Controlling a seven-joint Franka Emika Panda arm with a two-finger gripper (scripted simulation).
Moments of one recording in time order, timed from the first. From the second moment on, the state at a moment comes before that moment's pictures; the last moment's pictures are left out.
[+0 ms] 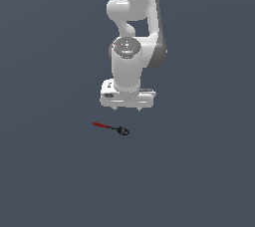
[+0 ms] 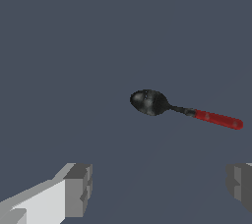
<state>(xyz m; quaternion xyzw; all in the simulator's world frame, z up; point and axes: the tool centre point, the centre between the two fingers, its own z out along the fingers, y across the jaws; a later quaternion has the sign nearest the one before) -0.007 -0.003 0.153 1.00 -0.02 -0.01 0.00</state>
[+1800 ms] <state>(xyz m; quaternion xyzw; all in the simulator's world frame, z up) 0.006 -0.012 0.150 0.99 0.13 0.00 0.00</state>
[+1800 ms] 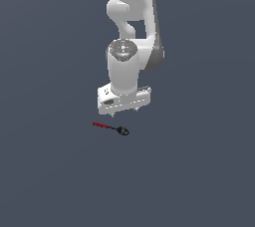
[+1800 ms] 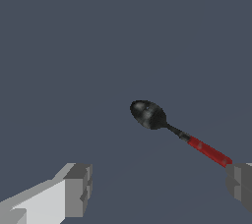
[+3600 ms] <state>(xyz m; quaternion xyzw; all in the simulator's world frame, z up) 0.015 -0.076 0.076 0.84 0.55 0.00 0.00</state>
